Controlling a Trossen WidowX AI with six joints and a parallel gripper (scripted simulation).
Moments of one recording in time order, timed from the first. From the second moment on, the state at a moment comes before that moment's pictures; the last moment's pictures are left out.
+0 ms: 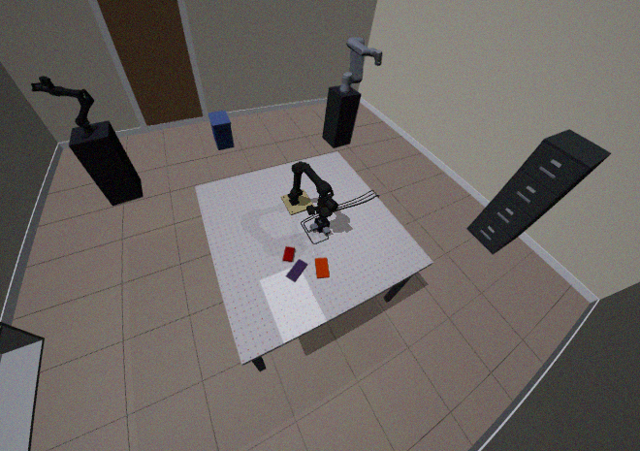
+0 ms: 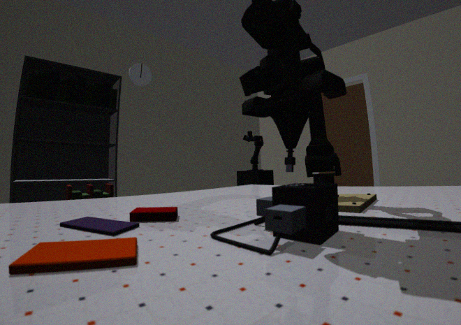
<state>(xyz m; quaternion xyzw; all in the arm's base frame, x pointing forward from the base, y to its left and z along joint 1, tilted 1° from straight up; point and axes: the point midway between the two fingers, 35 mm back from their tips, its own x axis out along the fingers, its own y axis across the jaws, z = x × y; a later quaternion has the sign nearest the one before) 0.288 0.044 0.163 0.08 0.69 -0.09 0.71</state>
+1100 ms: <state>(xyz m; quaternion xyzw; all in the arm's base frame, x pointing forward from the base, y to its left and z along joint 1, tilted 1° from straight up) 0.288 0.044 0.163 0.37 0.59 -0.37 0.61</state>
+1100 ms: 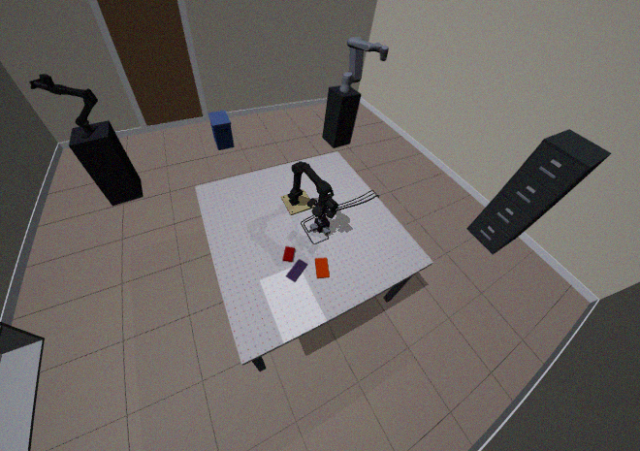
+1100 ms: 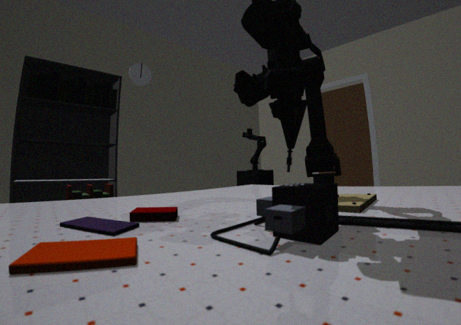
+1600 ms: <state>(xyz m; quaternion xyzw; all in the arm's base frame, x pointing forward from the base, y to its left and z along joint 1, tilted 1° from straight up) 0.288 0.044 0.163 0.48 0.51 -0.48 0.53</state>
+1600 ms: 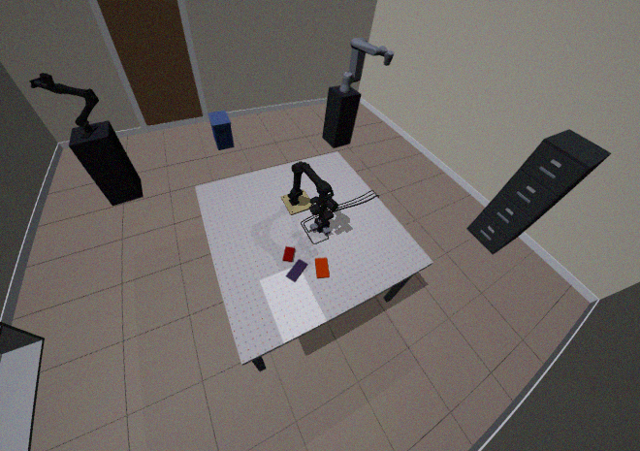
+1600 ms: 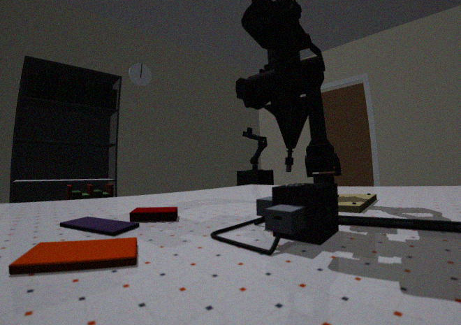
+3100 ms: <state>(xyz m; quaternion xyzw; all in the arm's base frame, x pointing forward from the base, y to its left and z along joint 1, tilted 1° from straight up) 0.289 0.045 0.161 0.53 0.47 -0.51 0.49</state>
